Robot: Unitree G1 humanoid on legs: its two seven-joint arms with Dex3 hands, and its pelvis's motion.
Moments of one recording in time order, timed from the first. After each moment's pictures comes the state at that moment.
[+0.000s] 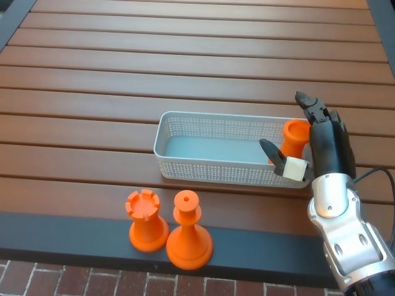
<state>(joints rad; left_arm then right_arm) 0.60 -0.02 0.21 0.95 -0.18 -0.84 -0.19 -0.46 -0.09 0.16 0.34 -0.36 0.27 -0.32</state>
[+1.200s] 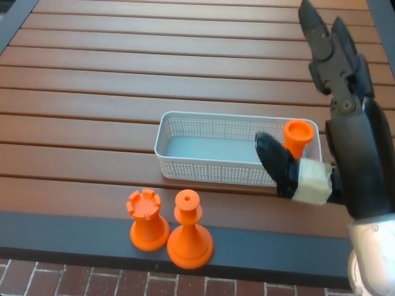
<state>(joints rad) 0.58 -0.01 0.21 0.96 -0.16 -0.83 -0.16 -0.08 -0.23 0.38 -0.71 -0.53 0.31 -0.14</state>
